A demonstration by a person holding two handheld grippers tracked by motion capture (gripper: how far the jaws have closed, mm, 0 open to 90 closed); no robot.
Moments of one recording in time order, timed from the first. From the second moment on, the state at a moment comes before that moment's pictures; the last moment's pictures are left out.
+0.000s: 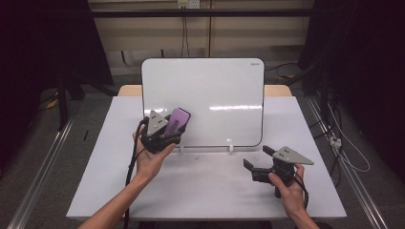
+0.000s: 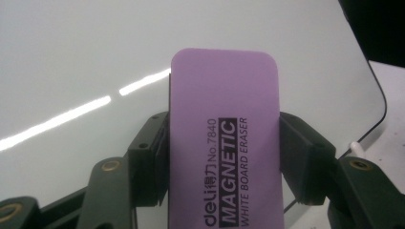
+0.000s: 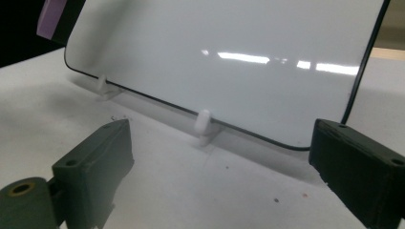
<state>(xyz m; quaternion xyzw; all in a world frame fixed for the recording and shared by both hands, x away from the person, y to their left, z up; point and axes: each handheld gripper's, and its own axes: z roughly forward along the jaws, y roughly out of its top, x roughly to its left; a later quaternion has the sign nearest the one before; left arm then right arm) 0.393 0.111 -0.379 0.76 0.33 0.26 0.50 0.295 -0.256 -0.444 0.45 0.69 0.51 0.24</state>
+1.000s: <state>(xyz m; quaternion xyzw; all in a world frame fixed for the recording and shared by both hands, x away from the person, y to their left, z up) 0.358 0.118 -0.389 0.74 0.34 0.20 0.54 0.319 -0.201 -0.426 0.40 0.67 0.59 0.18</state>
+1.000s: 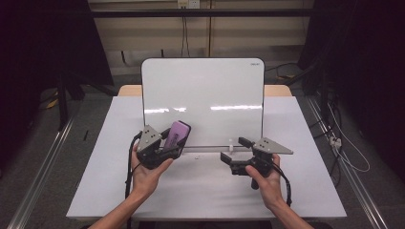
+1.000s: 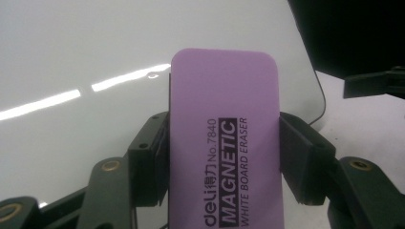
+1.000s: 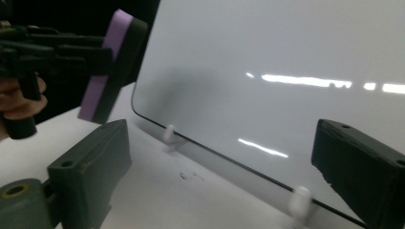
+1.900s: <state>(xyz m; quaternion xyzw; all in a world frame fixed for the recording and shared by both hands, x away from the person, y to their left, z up) 0.353 0.083 -0.385 0.71 0.33 0.18 0.59 0.344 -0.153 -0.402 0.41 0.55 0.72 0.12</state>
